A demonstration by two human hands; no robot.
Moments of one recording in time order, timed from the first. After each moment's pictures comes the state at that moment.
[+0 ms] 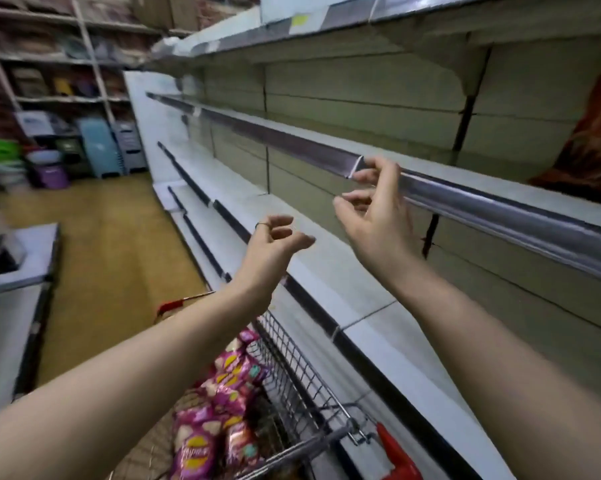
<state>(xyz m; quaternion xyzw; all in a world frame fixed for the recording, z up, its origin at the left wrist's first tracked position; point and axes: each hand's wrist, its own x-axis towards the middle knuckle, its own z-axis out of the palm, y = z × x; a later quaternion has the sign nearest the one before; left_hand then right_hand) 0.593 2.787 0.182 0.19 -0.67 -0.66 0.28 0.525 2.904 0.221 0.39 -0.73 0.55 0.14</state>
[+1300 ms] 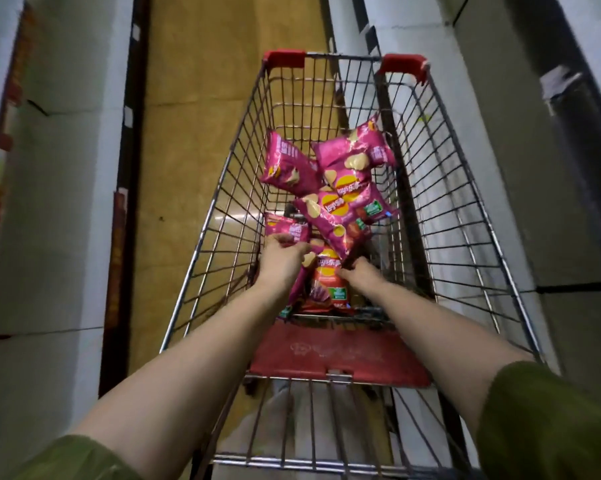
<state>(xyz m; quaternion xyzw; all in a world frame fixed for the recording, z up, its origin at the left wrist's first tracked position) 0.659 2.608 -0.202 0.66 -0.38 -0.64 0.14 0.515 2.658 -0.327 0.25 -0.82 0.08 -0.50</state>
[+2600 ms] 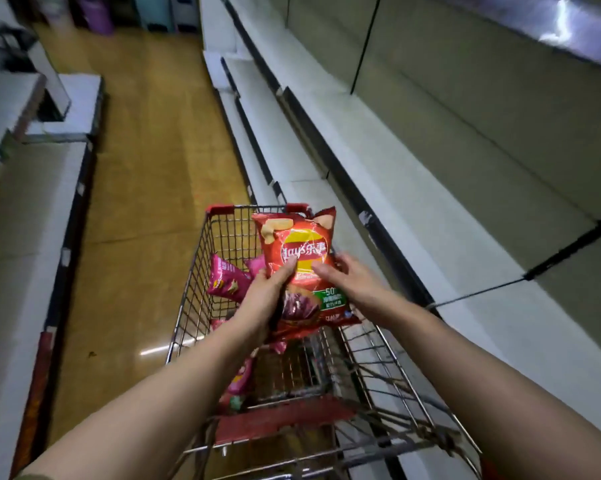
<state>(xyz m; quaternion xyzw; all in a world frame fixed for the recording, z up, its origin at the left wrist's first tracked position) 0.647 2.637 -0.045 0.41 -0.41 -0.80 0.16 0.515 2.718 -0.006 0.32 -0.70 0.41 -0.48</state>
